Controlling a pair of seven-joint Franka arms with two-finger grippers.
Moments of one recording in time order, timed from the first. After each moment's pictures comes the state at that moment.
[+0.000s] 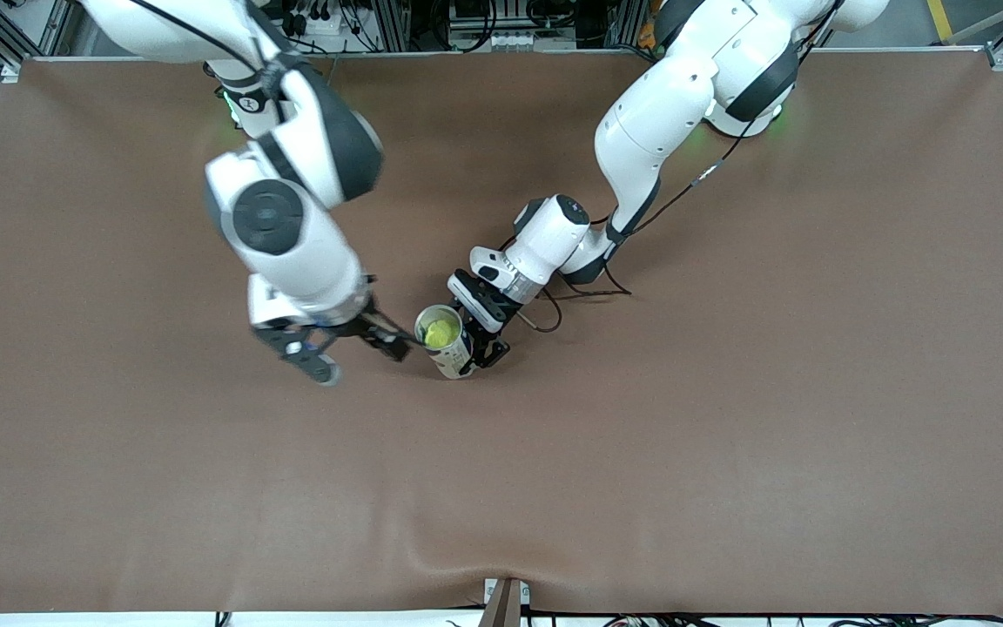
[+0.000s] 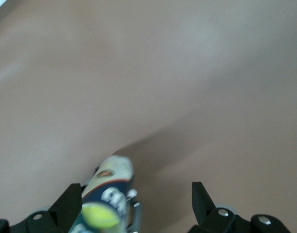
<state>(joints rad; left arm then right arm) -0.65 1.07 -0.31 -1.56 -0.27 3.58 0.55 0.23 0.46 0.28 -1.41 -0.12 1.86 1.08</state>
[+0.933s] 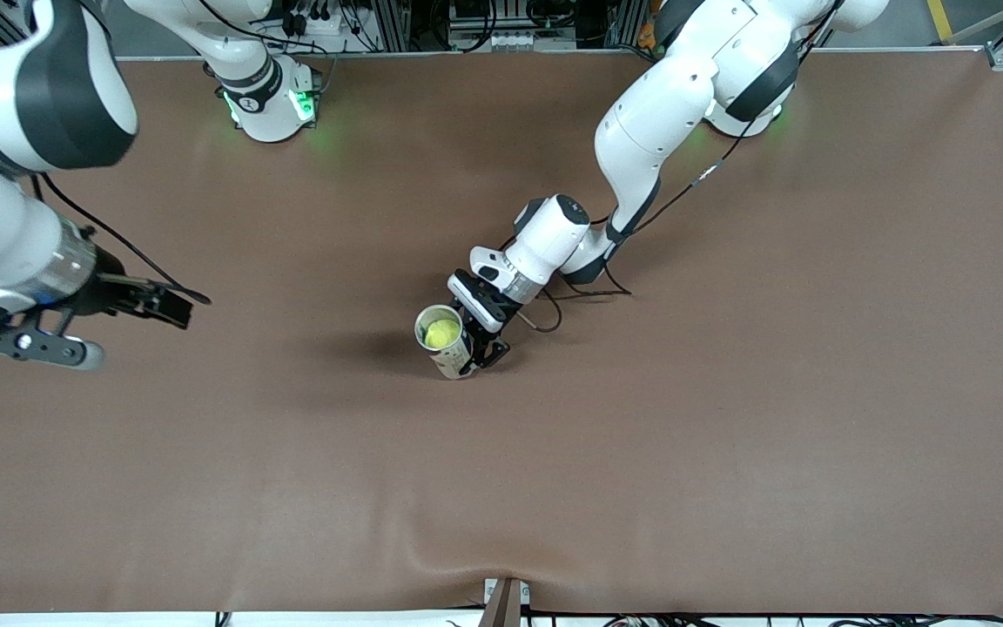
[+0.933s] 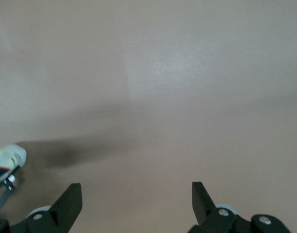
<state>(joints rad) -0.65 1.07 -0.31 -1.56 -0.27 3.58 0.55 -0.07 0.24 0.25 -1.41 -0.12 1.59 0.34</state>
